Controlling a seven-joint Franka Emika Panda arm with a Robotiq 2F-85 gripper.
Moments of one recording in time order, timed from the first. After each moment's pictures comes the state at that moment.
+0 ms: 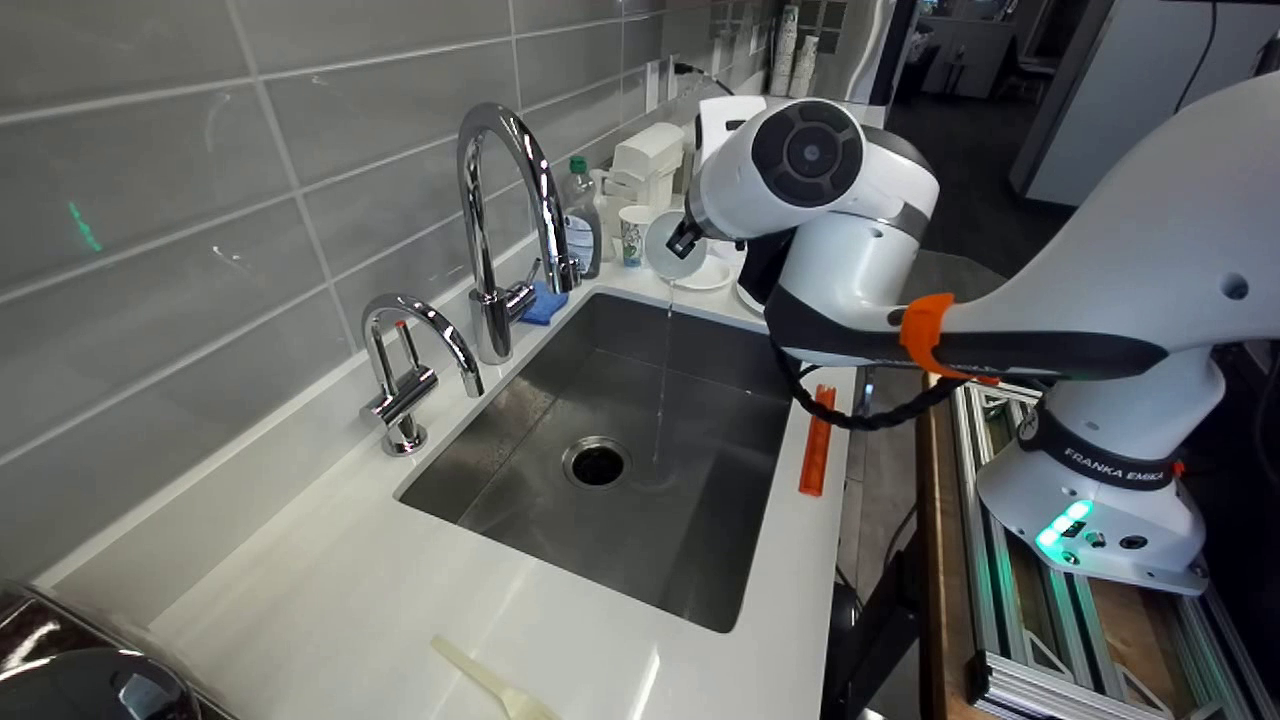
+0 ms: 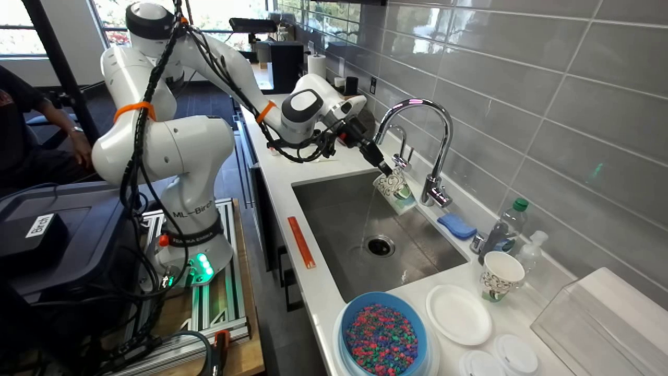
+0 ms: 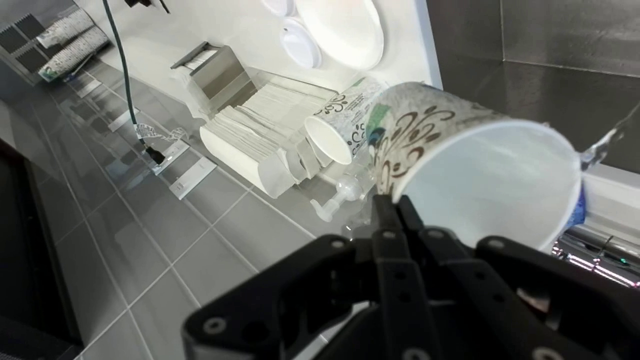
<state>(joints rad) 1.94 1.12 -1.62 -2.72 0.24 2.84 0.35</state>
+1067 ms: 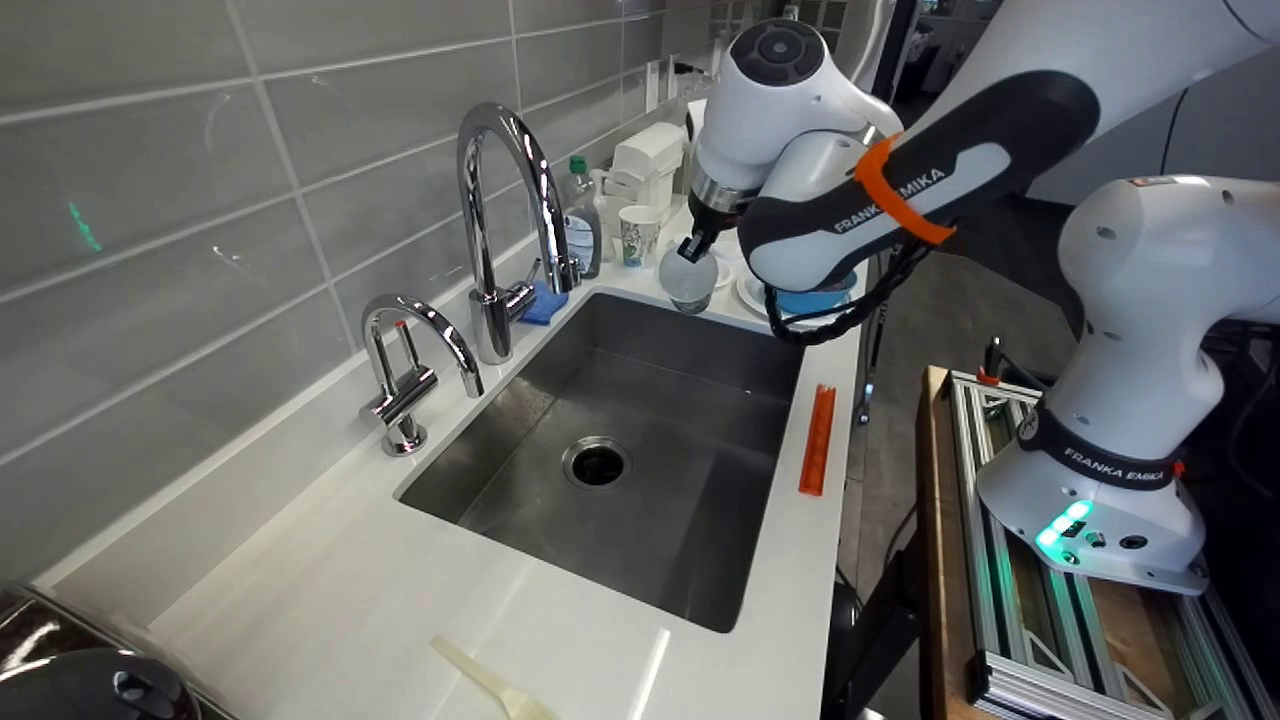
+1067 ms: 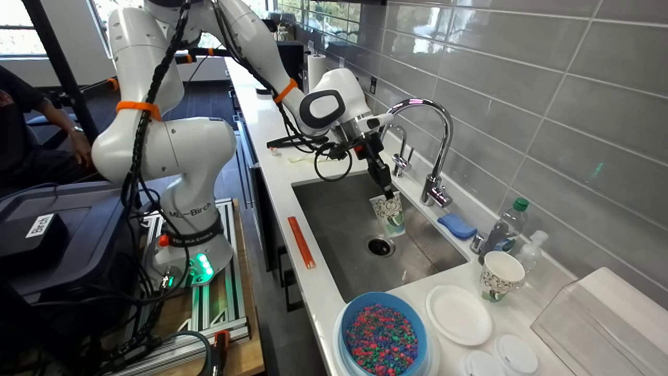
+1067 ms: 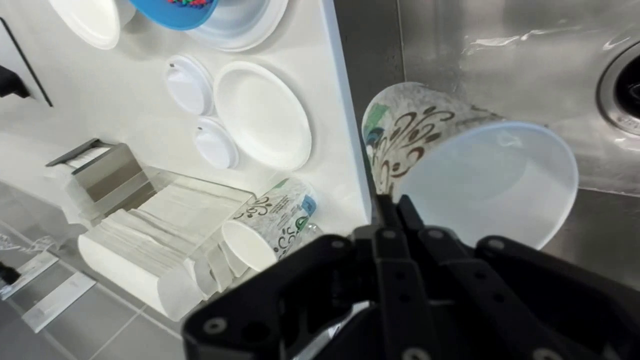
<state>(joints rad) 1.77 0.72 -1.69 -2.66 0.22 2.80 0.06</state>
